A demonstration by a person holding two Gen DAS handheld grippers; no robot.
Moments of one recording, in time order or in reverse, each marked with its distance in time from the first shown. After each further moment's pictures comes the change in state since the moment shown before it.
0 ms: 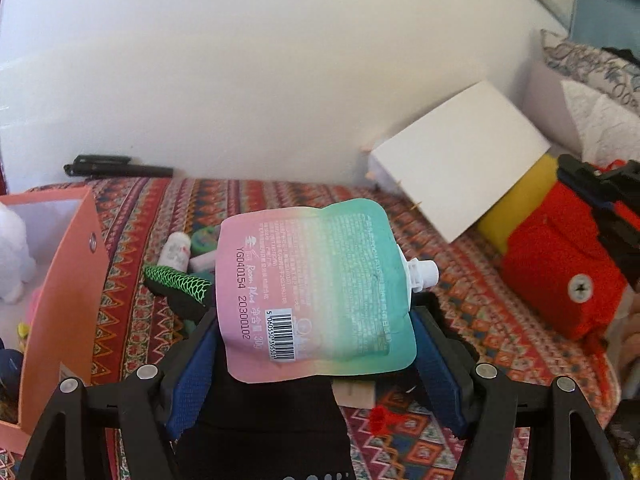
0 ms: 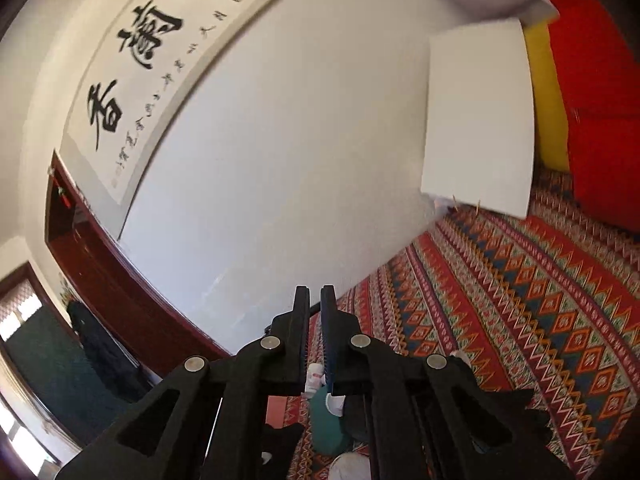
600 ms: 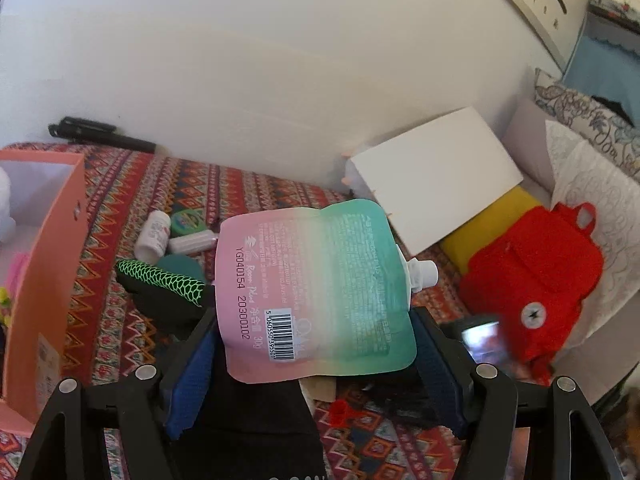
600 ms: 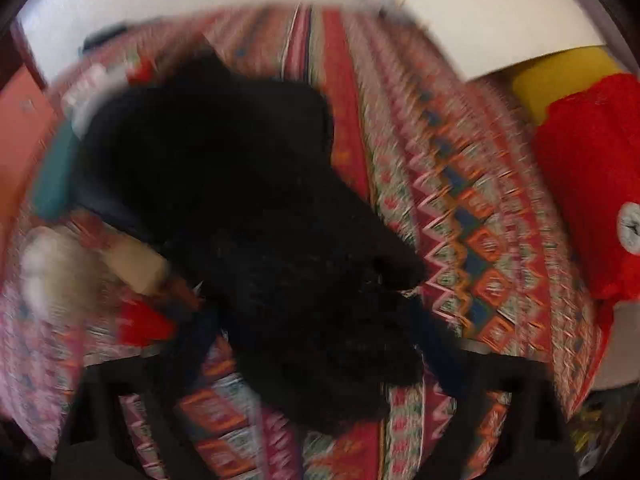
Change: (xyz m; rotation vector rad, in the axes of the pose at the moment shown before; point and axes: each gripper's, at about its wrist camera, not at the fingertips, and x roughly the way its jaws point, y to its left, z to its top) left arm -0.012 0.023 -0.002 -0.143 0.023 -0.125; right arm 0.119 -0.110 -0.145 -0.418 0.883 -0.642
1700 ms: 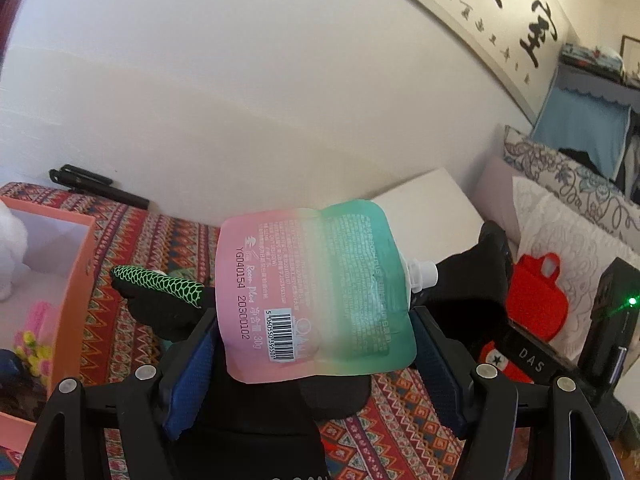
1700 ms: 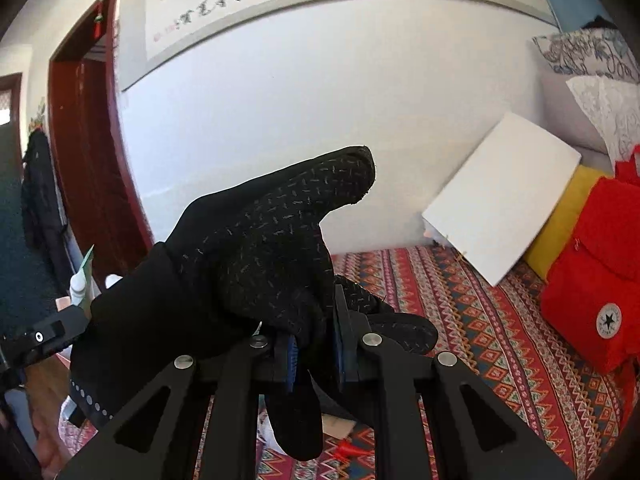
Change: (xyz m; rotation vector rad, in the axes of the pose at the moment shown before) left arm -0.080 0.000 0.029 -0.013 -0.174 -0.056; right arm -0.277 0.092 -0.061 -0.035 -0.846 0.217
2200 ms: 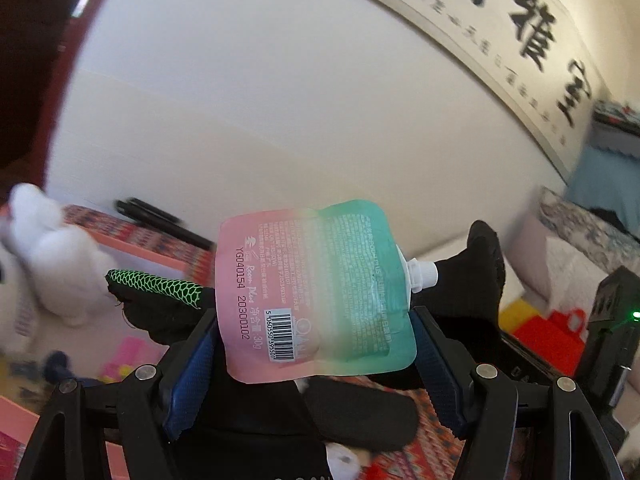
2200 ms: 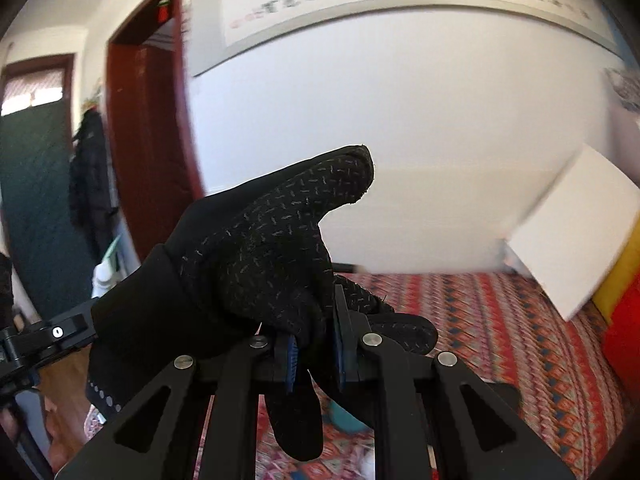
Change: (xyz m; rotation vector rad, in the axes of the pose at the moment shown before) left arm -0.073 0.089 0.029 -0.076 -0.158 0.136; right arm 0.046 0.150 0.009 -0.123 -0.015 0.212
